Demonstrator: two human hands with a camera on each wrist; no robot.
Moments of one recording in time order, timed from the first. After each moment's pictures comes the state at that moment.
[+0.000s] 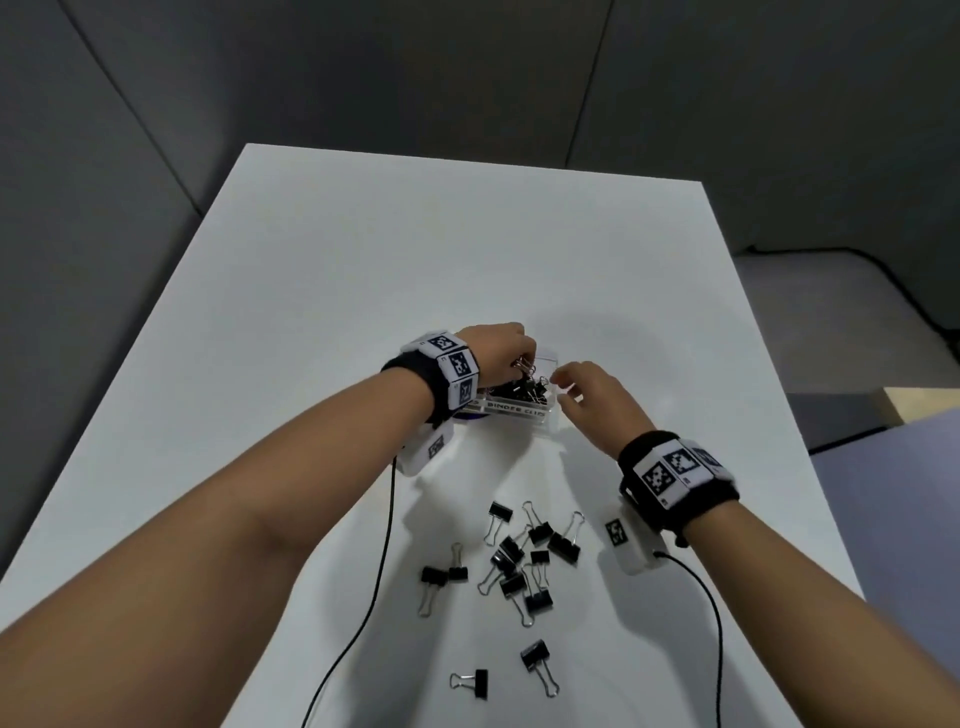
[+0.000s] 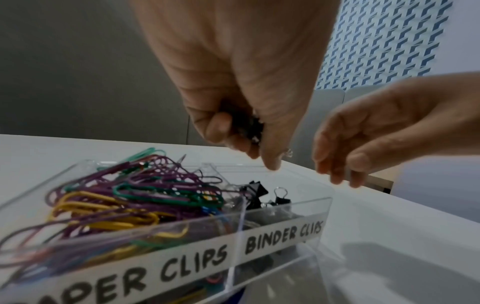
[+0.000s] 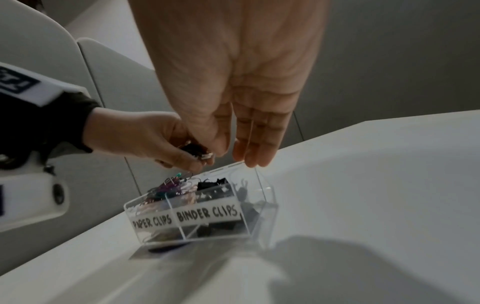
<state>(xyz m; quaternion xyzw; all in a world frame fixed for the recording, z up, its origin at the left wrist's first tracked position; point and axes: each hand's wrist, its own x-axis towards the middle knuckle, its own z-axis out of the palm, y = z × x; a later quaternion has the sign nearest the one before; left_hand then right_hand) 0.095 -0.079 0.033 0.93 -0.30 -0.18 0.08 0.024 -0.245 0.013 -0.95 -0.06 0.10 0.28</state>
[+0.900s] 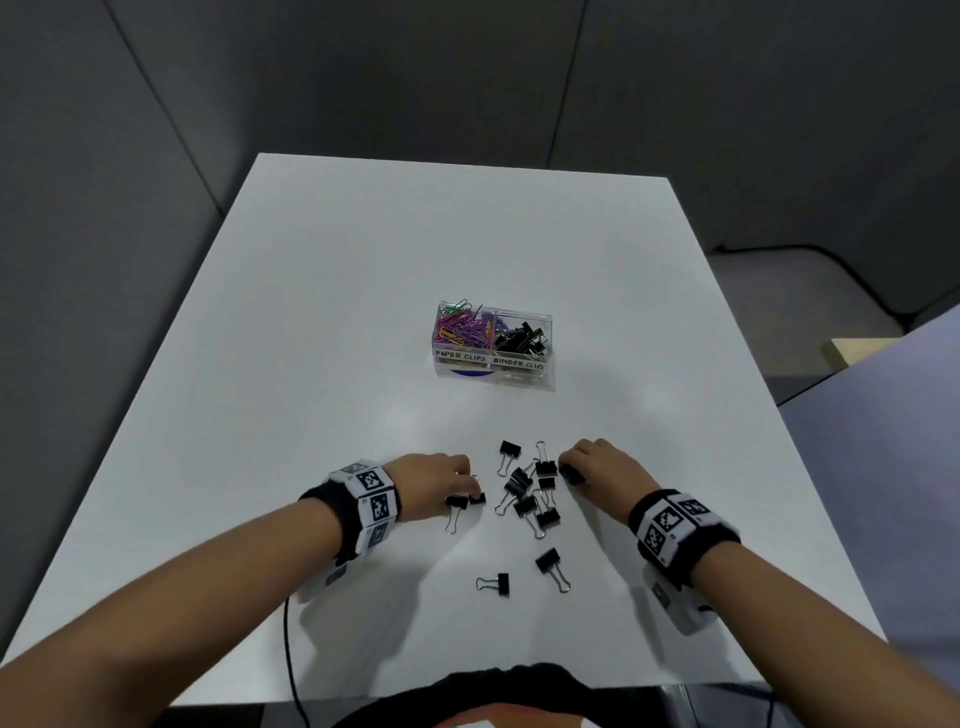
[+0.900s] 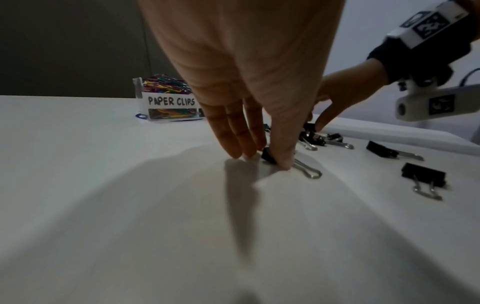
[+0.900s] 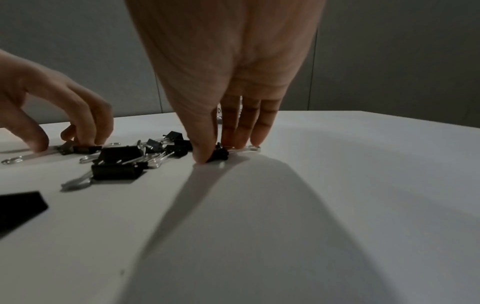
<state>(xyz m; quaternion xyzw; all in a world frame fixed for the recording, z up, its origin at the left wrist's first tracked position) -0.092 0.010 -0.013 0.87 -0.39 -0.31 0.02 -0.114 -0.252 -0.025 -0.97 -0.16 0.19 0.05</state>
